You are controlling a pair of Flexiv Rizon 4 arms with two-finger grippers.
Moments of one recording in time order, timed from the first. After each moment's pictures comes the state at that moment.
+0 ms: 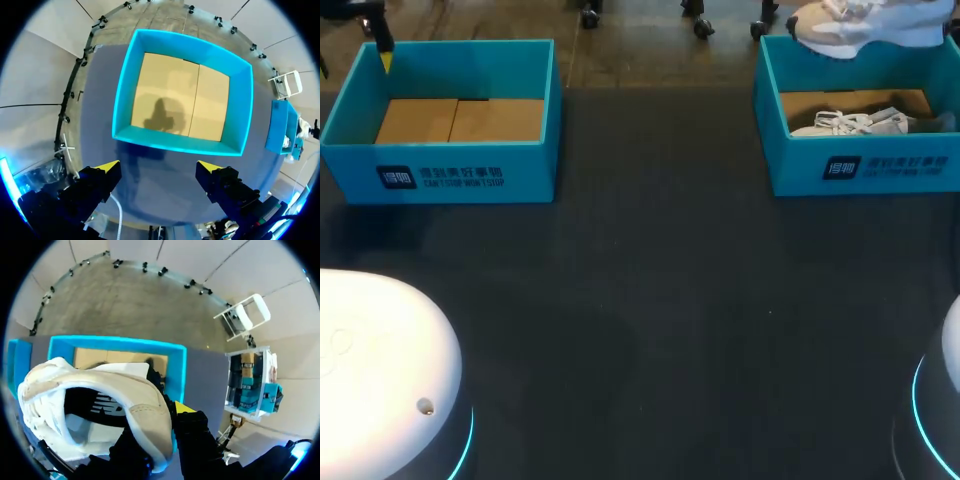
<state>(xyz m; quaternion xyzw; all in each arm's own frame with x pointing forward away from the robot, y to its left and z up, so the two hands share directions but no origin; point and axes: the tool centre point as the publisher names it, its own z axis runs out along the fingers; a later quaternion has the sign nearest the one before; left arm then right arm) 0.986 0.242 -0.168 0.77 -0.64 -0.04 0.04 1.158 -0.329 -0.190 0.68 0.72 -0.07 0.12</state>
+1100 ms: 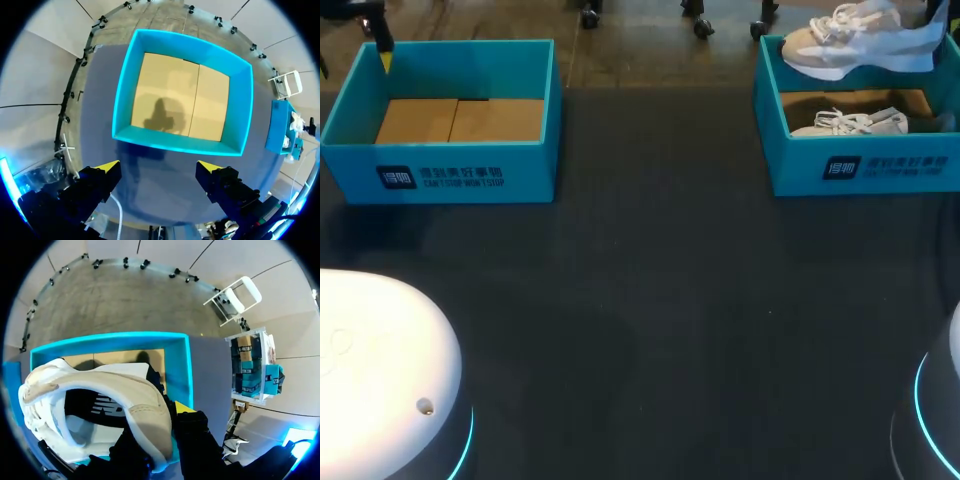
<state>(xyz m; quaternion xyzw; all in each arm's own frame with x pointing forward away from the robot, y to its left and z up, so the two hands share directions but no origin) 0.986 0.242 -0.168 0.77 -0.64 -0.04 0.04 1.162 -0.326 -0.236 0.72 0.67 -0.10 0.12</state>
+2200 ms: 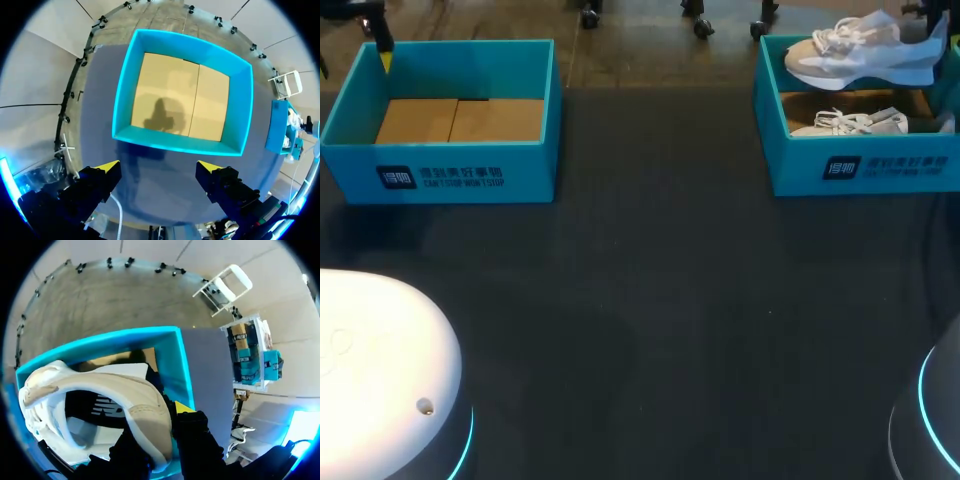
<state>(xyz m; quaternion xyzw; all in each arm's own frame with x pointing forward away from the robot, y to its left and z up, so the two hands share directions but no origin) 0.986 0.242 -0.168 0.77 -0.64 -0.04 0.04 1.166 -0.342 -0.269 0.77 0.61 -0.12 0.13</state>
